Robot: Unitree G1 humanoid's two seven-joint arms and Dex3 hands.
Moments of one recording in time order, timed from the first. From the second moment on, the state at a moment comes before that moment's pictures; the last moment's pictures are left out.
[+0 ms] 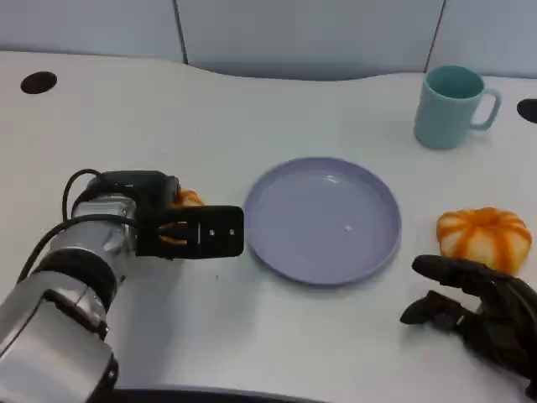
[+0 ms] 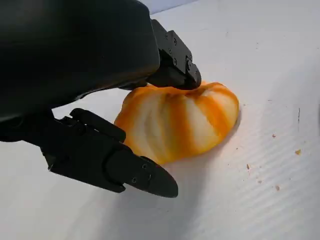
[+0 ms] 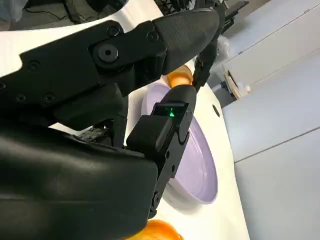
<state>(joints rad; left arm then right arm) -0.98 0.15 -0.57 1.34 0.75 -0.01 -0.01 -0.33 -0.13 -0.27 0.93 0.41 -0.12 0.95</state>
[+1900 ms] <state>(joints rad) -0.93 0.17 -0.52 1.35 0.69 -0.10 0.21 -0.29 -0.13 -0.27 0.86 0.41 -0.09 0.93</state>
